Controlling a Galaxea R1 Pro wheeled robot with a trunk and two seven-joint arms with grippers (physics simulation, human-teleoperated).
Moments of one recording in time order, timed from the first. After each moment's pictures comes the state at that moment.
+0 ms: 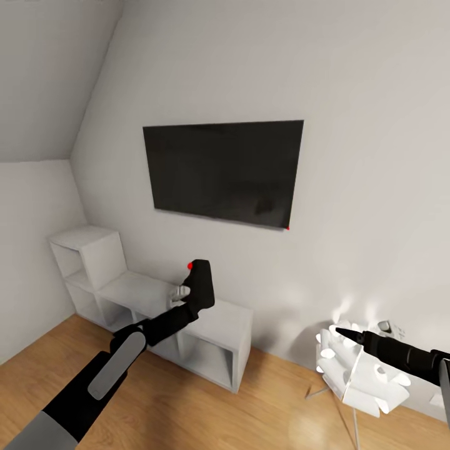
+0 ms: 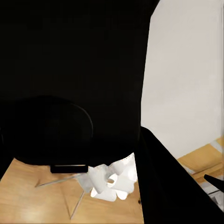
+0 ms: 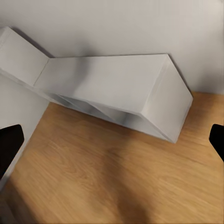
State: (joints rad) left arm -0.52 0.20 -0.48 -1.28 1.14 0.42 -0.09; right arm -0.36 -0.21 -0.60 -1.35 0.10 0.99 1.04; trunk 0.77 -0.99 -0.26
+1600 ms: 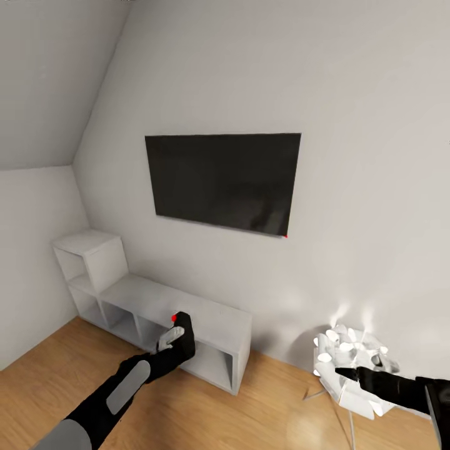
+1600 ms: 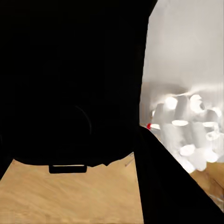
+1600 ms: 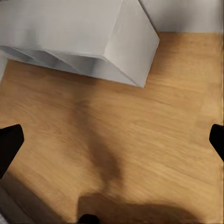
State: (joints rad) left arm -0.52 0.13 -0.49 -0.82 1.12 0.38 0.04; right arm -0.36 -0.21 -0.61 -1.06 0.33 0.84 1.02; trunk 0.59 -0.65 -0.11
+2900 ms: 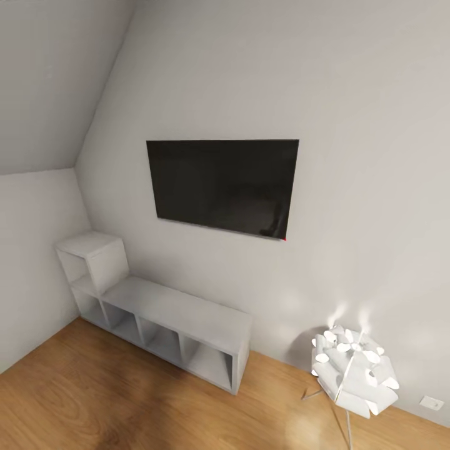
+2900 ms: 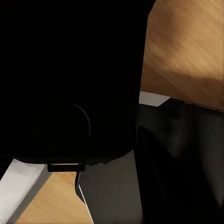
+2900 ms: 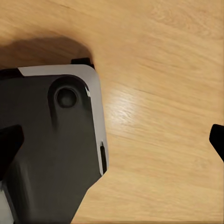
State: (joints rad) left arm -0.22 0.01 -0.49 0.00 0.72 0.00 0.07; right arm -0.15 -0.17 -0.59 0.03 0.50 -0.03 0.11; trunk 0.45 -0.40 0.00
